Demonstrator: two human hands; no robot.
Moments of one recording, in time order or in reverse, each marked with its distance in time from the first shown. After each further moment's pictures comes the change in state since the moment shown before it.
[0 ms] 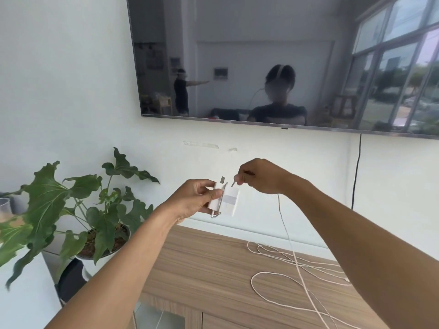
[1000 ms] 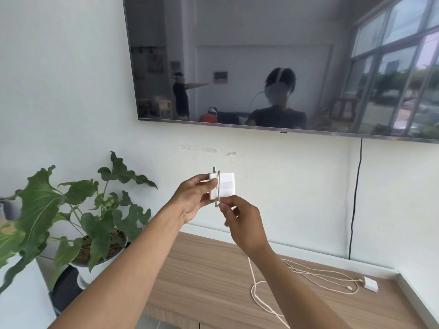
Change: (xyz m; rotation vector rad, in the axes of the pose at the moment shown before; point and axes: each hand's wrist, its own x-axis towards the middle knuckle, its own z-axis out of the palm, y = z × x) left_hand 0.039 -0.004 0.009 -0.489 0.180 -0.072; right_hand -0.029 -0.013 0.113 0.644 0.523 0.007
